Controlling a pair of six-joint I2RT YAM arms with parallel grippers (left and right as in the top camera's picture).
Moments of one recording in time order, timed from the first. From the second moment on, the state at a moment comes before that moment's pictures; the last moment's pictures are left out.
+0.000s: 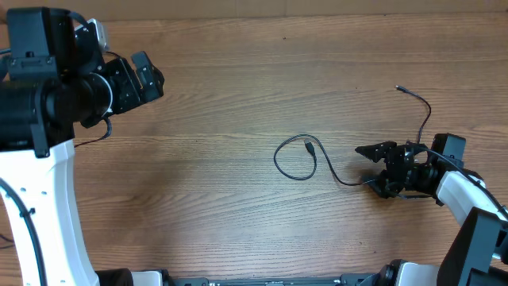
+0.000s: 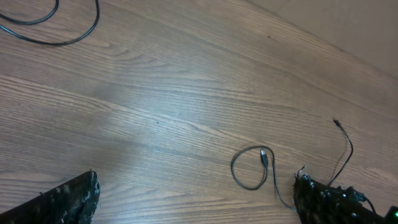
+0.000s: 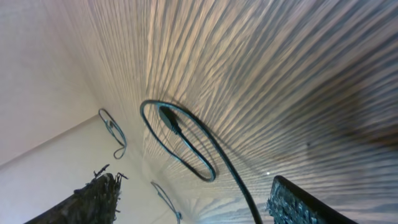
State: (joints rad) left arm 0.05 1.53 2.12 -1.54 0.23 -0.36; right arm -0.36 1.53 0.64 -0.43 -0.87 0.70
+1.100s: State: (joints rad) left arm 0.04 1.57 2.12 -1.44 0.38 -0.29; right arm 0.29 1.30 0.87 -0.65 -0.39 0.73
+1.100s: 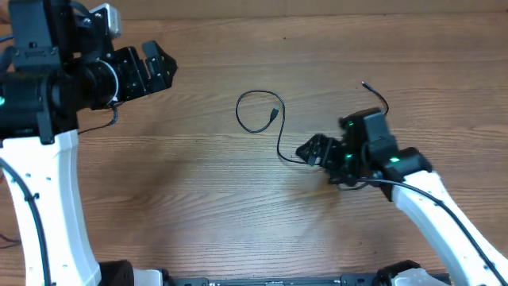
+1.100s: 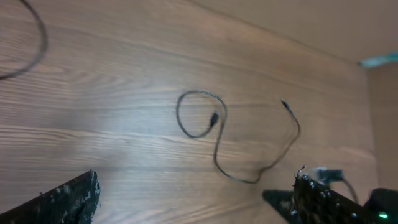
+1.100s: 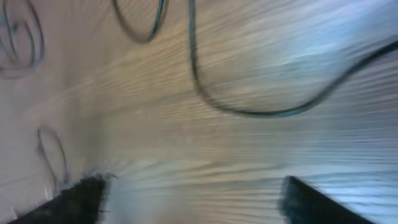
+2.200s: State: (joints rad) left arm -0.63 2.36 2.11 -1.19 -0.09 -0.02; right arm -0.24 1.18 0.91 -1.11 0.02 0.71
